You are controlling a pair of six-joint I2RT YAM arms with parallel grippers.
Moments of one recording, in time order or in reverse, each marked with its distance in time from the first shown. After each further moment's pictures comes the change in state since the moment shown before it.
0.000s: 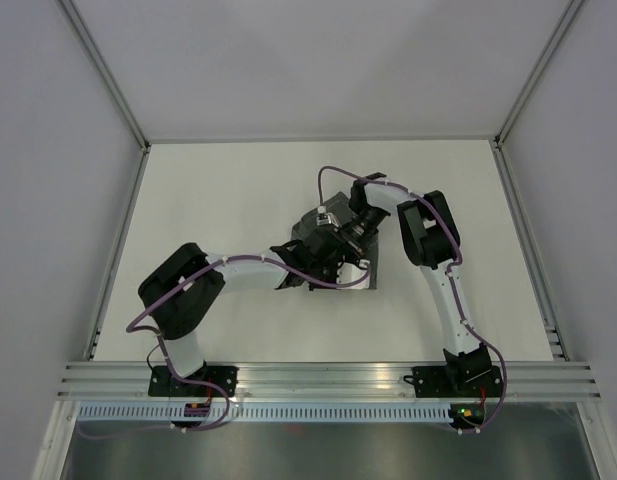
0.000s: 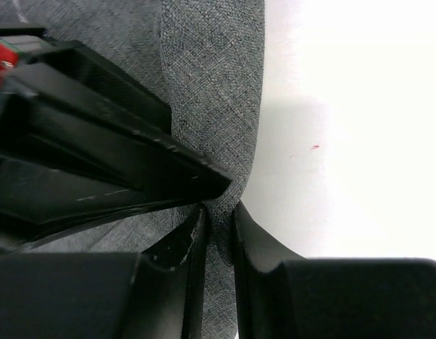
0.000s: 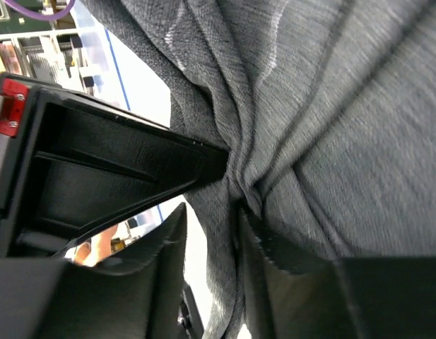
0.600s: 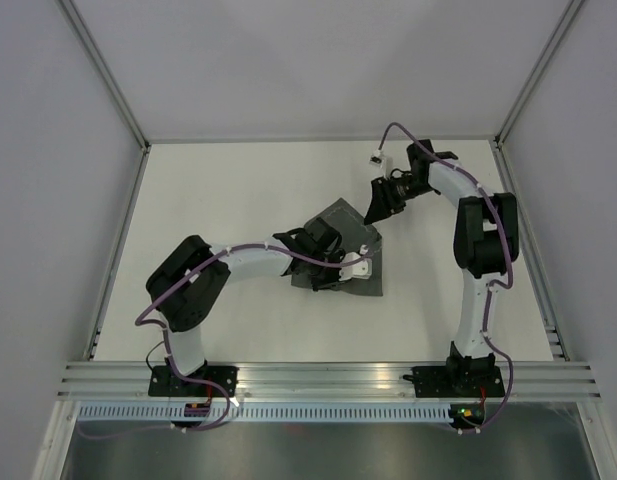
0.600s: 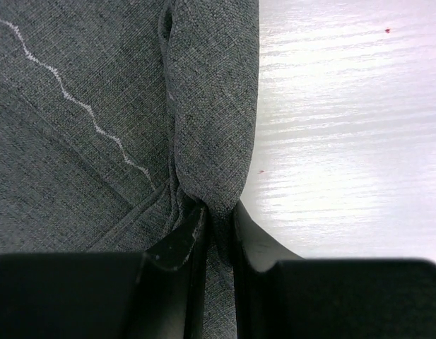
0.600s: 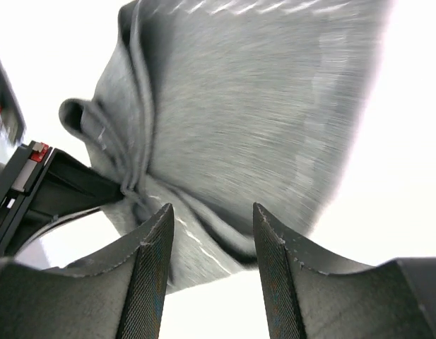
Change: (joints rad) left arm 0.040 0.063 0.121 -0.164 0.233 -0.120; right arm -0.258 -0.330 -0.180 0.571 0.089 0.332
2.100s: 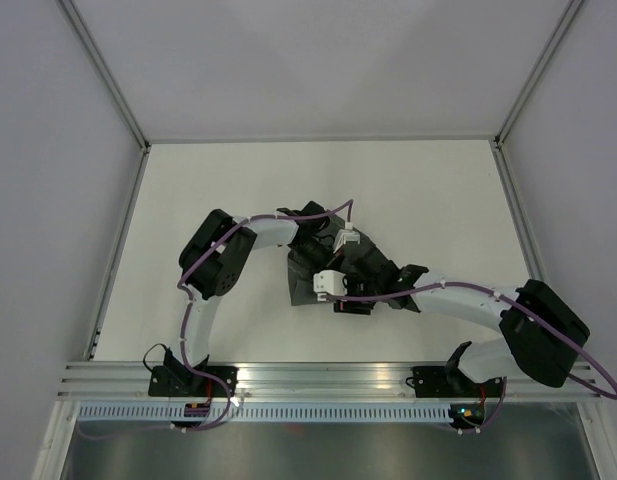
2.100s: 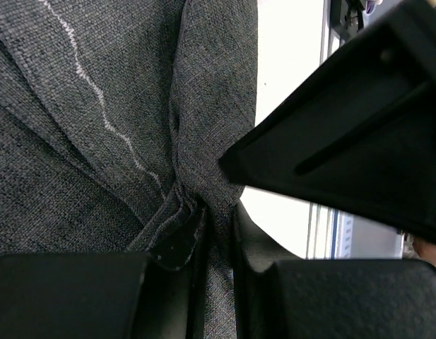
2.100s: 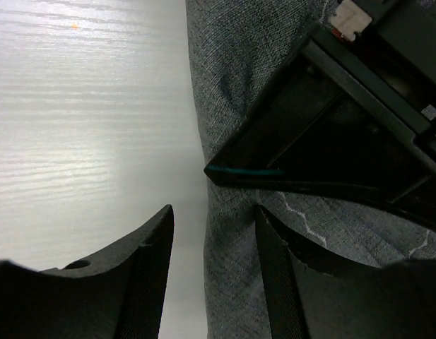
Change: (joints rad) left arm 0.194 0.323 0.285 -0.358 0.620 -0.304; right arm 0.678 -0.826 -1.057 0.675 0.636 -0.276
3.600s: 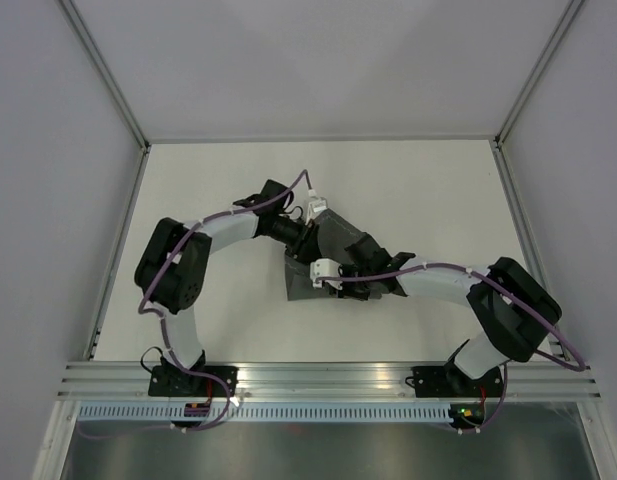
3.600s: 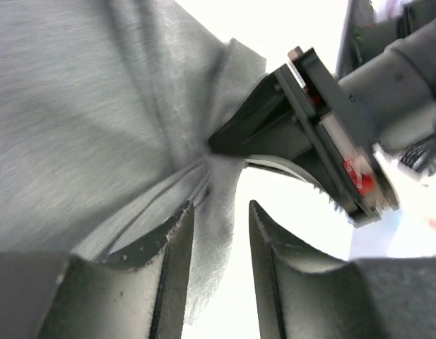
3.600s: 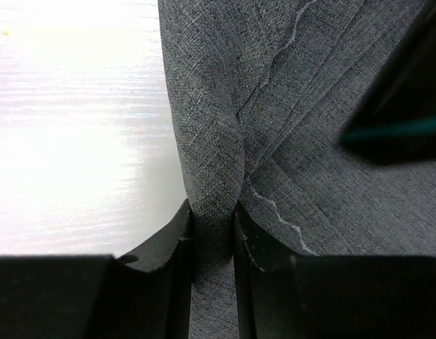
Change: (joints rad) left arm 0.152 -0.204 -0.099 0.128 -0.045 -0.200; right arm -0.052 0.179 0.059 0.080 -0.050 -0.022
